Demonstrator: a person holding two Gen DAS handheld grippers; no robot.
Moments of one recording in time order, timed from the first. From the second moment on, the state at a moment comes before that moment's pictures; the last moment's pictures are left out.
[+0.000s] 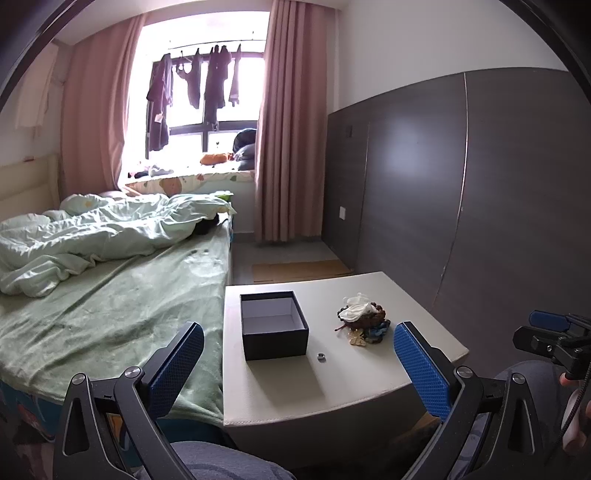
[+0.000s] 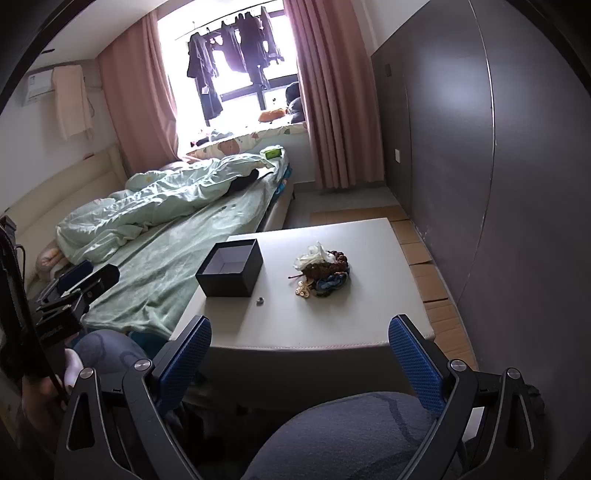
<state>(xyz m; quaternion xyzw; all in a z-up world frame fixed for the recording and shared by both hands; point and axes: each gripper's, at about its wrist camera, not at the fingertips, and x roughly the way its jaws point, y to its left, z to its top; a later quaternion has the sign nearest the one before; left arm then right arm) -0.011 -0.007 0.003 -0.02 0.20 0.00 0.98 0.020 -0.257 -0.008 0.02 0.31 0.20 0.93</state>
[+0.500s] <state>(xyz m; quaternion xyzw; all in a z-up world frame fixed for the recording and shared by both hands) -0.019 -0.013 0.009 -0.02 0.20 -0.01 0.98 0.023 -0.254 -0.011 0.02 0.31 0.19 0.93</state>
